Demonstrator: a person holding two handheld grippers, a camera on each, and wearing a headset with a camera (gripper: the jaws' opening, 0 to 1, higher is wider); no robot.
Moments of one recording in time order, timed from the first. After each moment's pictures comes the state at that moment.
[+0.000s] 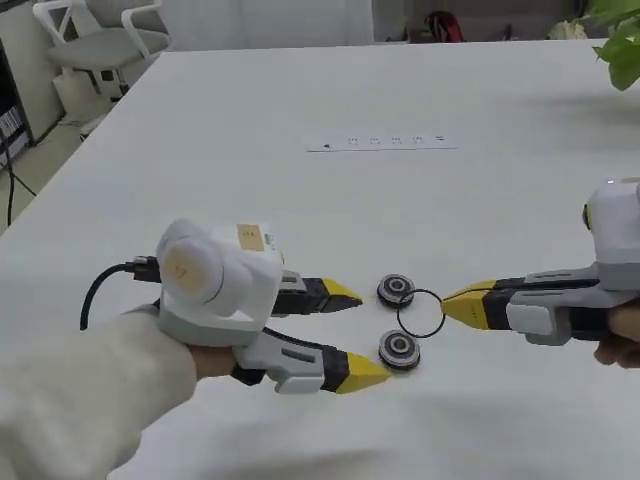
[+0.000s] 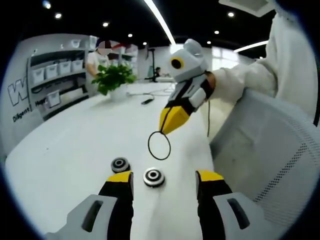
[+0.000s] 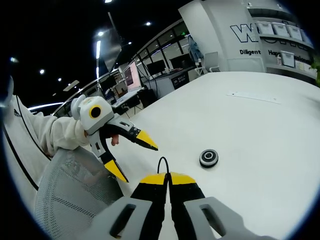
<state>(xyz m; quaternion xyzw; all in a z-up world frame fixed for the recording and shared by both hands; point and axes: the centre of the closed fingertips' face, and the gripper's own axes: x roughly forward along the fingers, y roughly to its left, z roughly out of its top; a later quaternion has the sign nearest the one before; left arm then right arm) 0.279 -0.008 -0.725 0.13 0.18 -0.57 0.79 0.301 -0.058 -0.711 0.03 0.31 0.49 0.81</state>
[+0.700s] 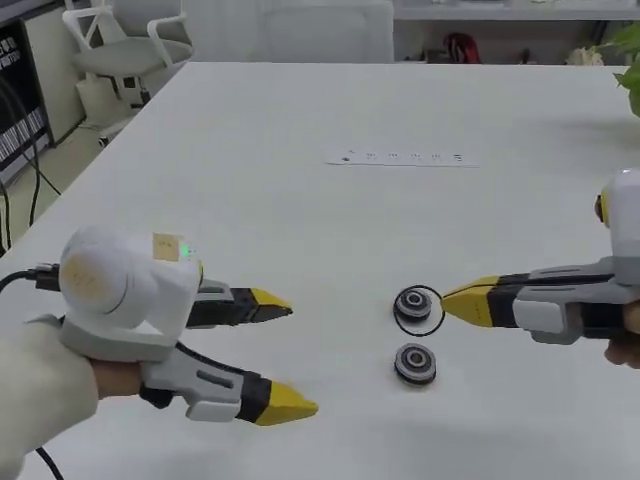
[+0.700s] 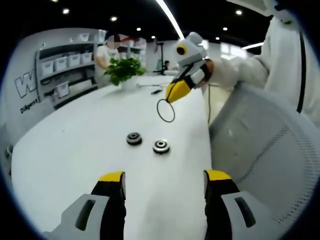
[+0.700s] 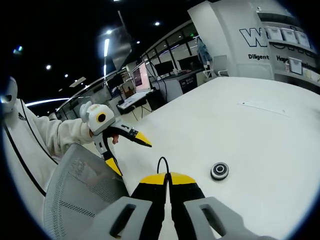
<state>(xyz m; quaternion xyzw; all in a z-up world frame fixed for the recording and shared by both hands) 0.258 0.071 -0.730 0.14 0.22 -0.54 0.80 0.297 -0.033 -0.683 0.01 0.29 0.52 0.80</state>
